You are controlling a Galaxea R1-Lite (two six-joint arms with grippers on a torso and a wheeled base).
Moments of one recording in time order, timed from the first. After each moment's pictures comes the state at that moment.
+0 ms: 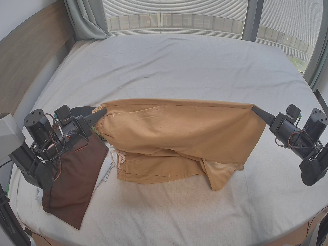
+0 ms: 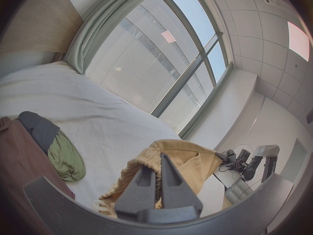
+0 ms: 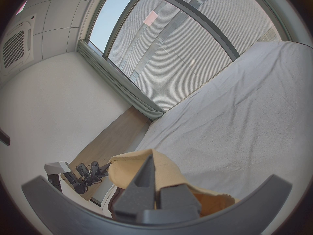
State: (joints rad) left arm -0.10 1.99 -0.60 -1.55 -0.59 -0.55; right arm 0.10 1.85 -0.47 -1.54 0.54 0.66
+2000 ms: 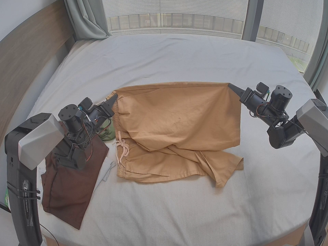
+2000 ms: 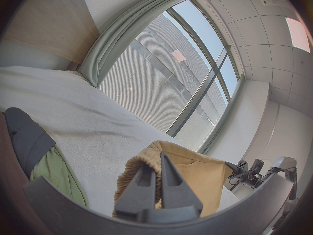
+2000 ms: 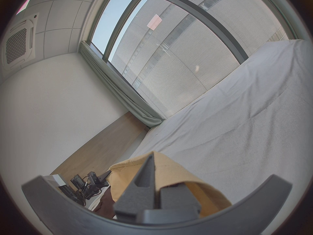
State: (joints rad) left arm -0.15 2.40 -1.17 -1.53 -0.32 -0.61; right arm 0.11 2.28 -1.25 -1.28 0.52 0.66
